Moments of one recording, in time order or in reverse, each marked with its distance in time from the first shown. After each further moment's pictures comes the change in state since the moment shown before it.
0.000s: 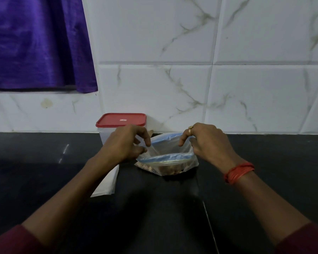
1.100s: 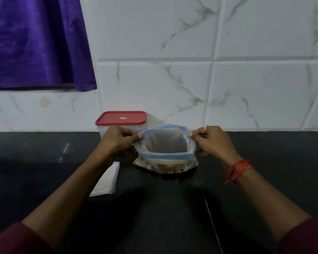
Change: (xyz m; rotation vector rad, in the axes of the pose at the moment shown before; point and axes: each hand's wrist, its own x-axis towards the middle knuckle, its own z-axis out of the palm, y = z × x) left_hand 0.003 -0.021 0.005 -0.576 0.055 -0.367; right_hand 0.003 0.022 0.022 0.677 -0.026 0.405
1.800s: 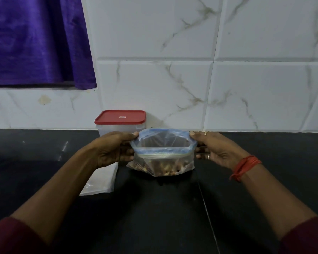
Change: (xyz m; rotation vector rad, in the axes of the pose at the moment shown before) left_hand 0.013 -0.015 -0.009 -0.481 -0.309 -0.311; right_hand 0.008 0.006 -0.001 0.540 -0.286 0.283
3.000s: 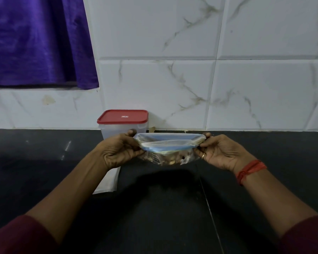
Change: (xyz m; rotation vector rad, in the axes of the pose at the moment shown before) left_hand 0.003 -0.010 0.014 -0.591 -0.133 0.009; right_hand 0.003 0.013 -0.009 0.761 -0.161 0.156
